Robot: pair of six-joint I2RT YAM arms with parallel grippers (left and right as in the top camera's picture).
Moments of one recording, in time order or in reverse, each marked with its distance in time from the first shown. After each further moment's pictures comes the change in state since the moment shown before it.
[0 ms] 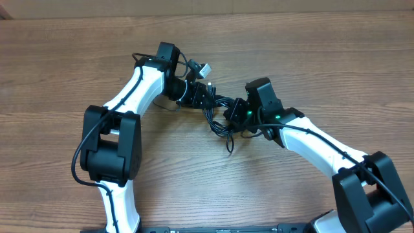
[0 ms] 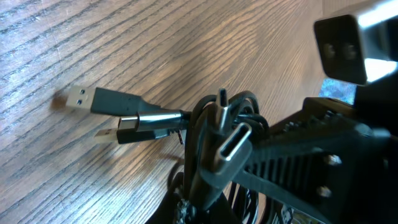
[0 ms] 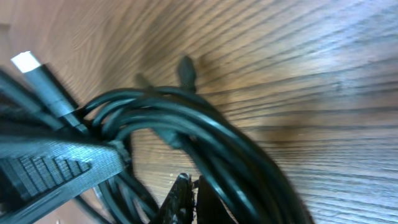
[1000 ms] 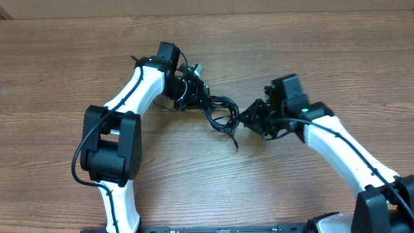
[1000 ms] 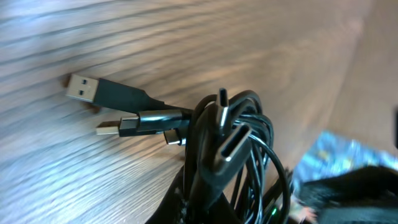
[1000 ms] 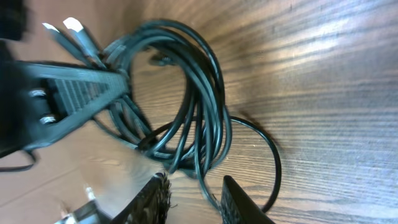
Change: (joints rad) left arm 0.000 0.000 0.000 0.011 -0.130 -0.392; right arm -0.179 -0.128 0.040 -0.342 -0.225 -0.118
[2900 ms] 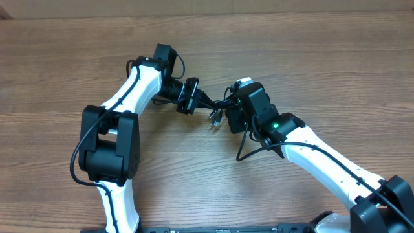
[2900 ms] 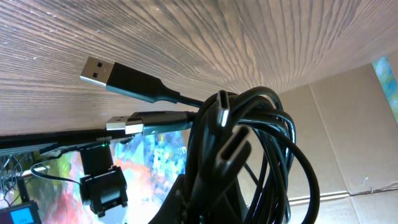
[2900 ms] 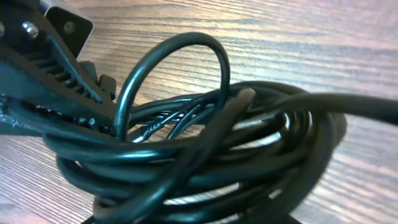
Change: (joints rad) left arm 0.016 0.000 0.001 -0.089 0.250 -1.024; right arm 0.293 -0.004 0.000 0.177 0.594 -0.539
